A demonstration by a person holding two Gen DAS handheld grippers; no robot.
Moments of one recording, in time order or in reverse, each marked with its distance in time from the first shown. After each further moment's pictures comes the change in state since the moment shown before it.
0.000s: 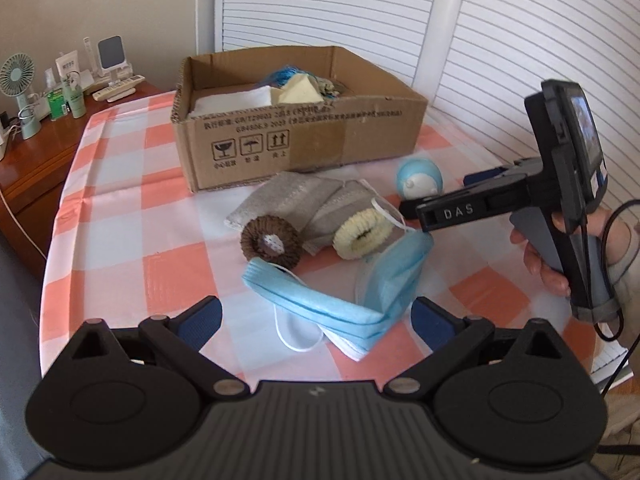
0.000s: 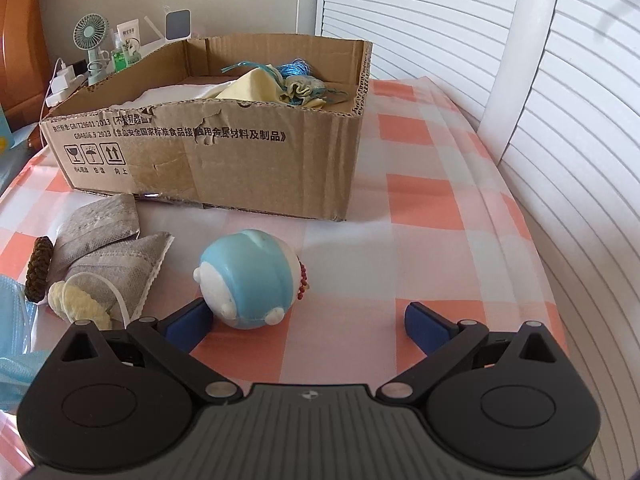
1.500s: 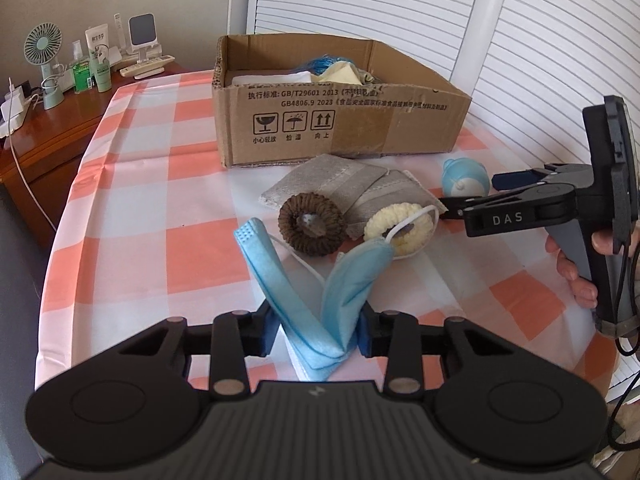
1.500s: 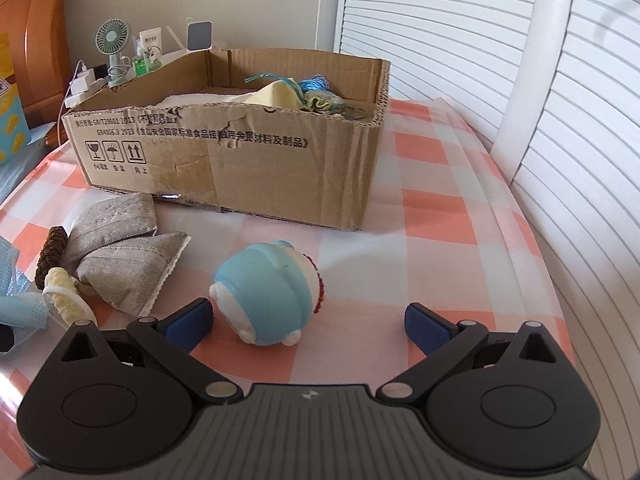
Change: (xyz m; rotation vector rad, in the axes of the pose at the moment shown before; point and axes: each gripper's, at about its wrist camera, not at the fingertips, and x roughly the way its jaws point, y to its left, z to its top) left arm 0.011 0.024 -0.012 -0.094 -0.017 0.045; right arm -0.002 0.007 -0.005 -0.059 -0.066 0.038
